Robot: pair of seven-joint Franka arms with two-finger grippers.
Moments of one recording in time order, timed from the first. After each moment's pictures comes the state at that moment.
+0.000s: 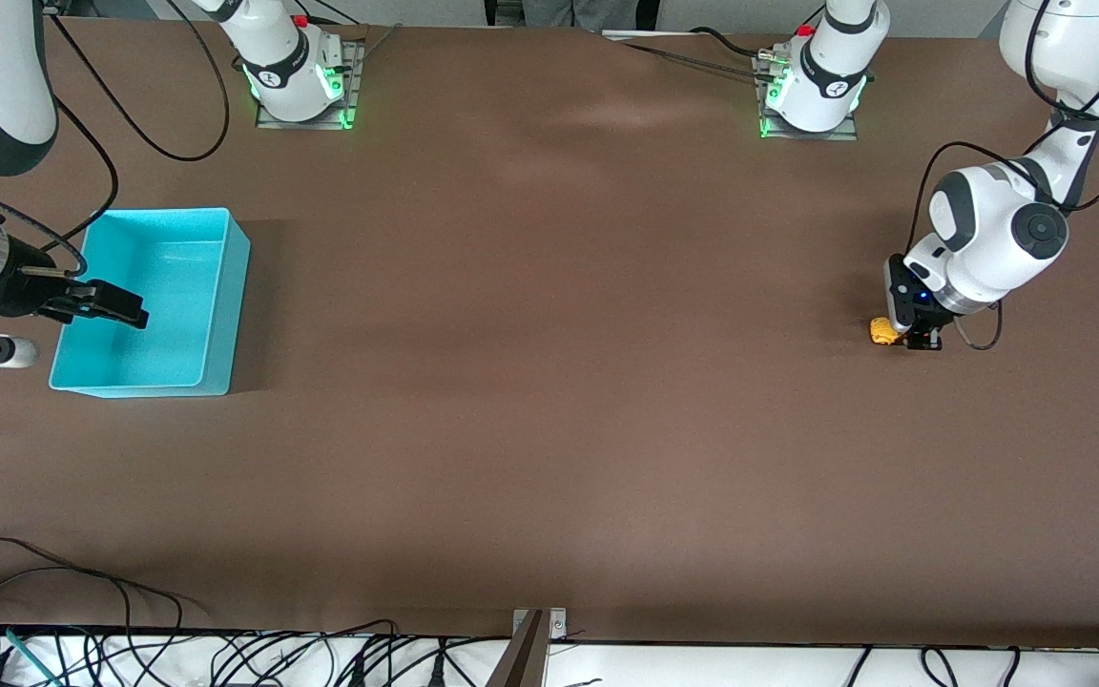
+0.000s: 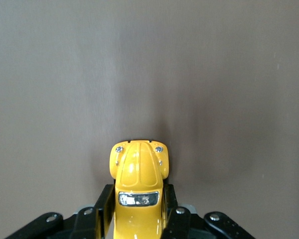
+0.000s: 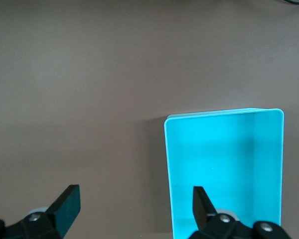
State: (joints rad) left arm 0.07 0.34 0.15 -2.38 -0.02 2.73 1.82; right arm 0.07 0.23 -0.08 -1.52 0.04 1.72 0.05
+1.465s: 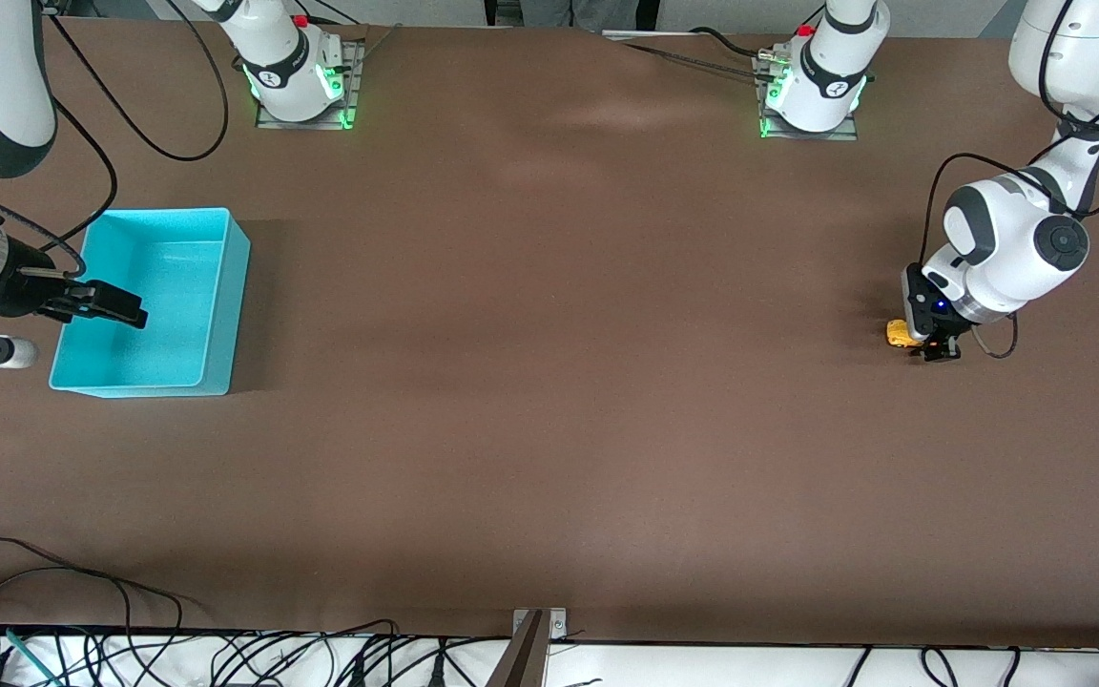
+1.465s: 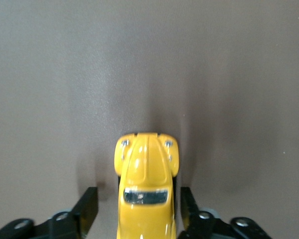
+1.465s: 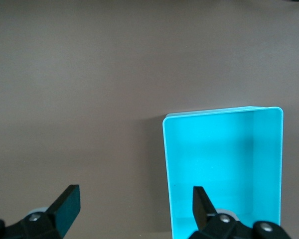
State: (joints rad) left arm 0.08 0.39 0.16 -2.32 -0.08 2.73 1.89; right arm 0.06 0.23 -0.08 -1.53 0.04 1.72 0.05
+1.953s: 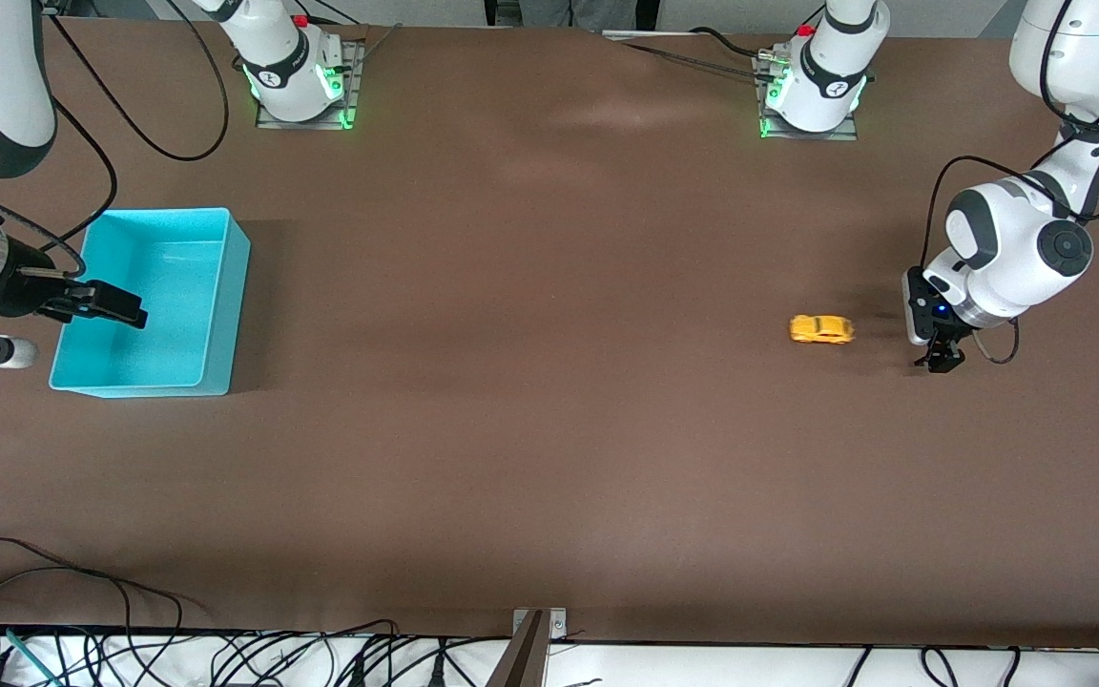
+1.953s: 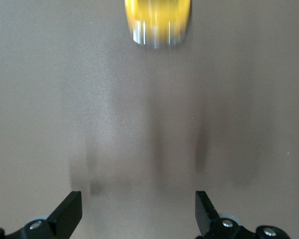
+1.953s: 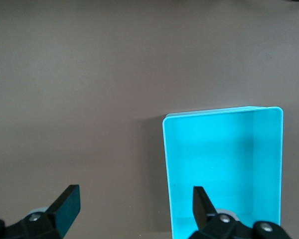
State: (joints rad) left arm 0.07 0.39 0.15 -2.29 -0.09 2.70 1.89; right arm 0.06 0.23 -0.08 -1.53 0.04 1.72 0.05
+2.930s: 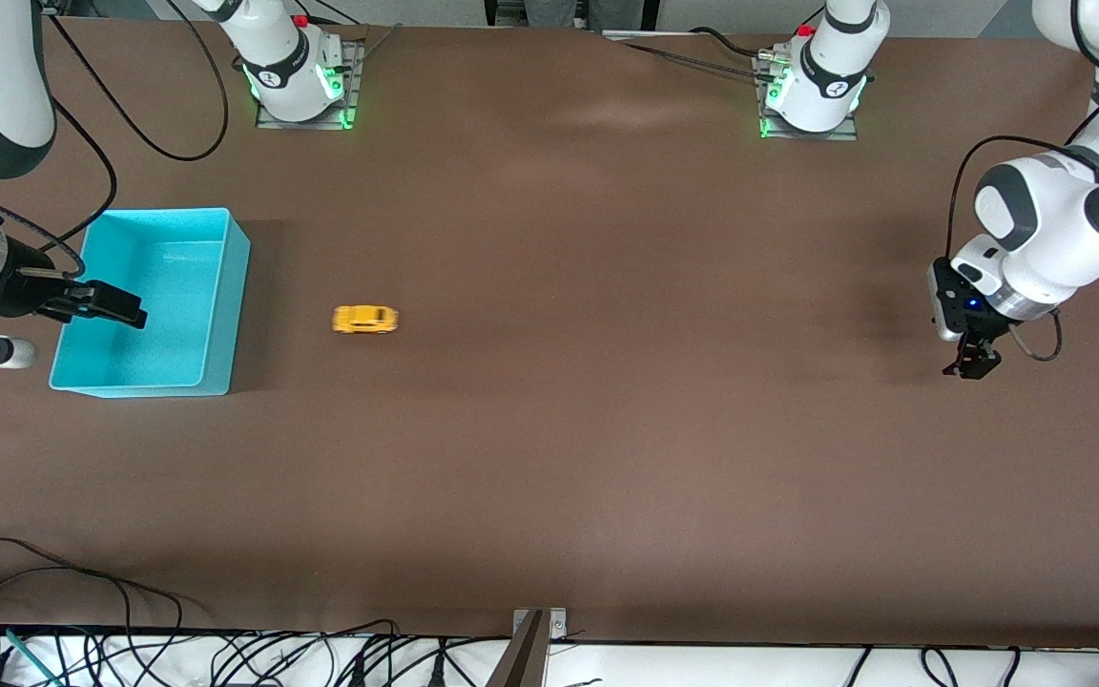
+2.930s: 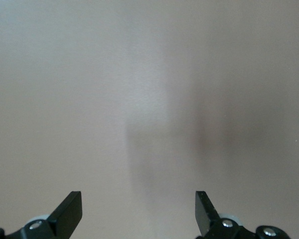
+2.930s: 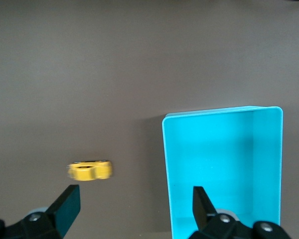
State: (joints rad) left arm 0.06 0.22 0.15 -2.27 -0.09 2.64 1.89; right arm 0.06 0.23 -0.08 -1.53 0.04 1.72 0.05
